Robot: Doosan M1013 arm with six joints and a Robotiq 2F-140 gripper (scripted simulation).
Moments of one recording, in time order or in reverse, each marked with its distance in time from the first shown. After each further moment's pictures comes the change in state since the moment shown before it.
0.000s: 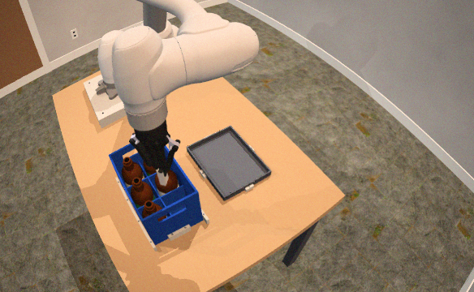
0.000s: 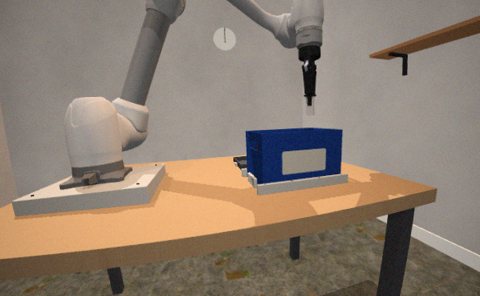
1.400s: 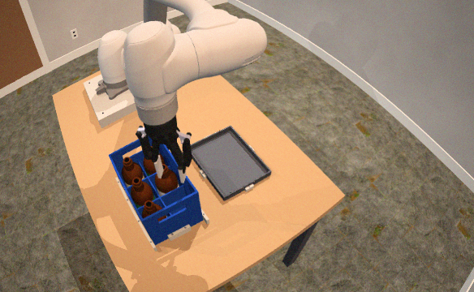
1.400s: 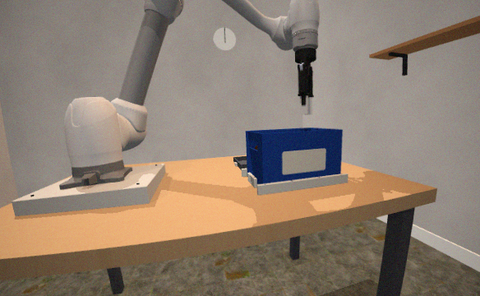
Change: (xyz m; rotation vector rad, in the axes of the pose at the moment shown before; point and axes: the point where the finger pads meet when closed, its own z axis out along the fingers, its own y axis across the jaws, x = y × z) arm -0.018 -0.017 0.000 -0.001 0.001 0.001
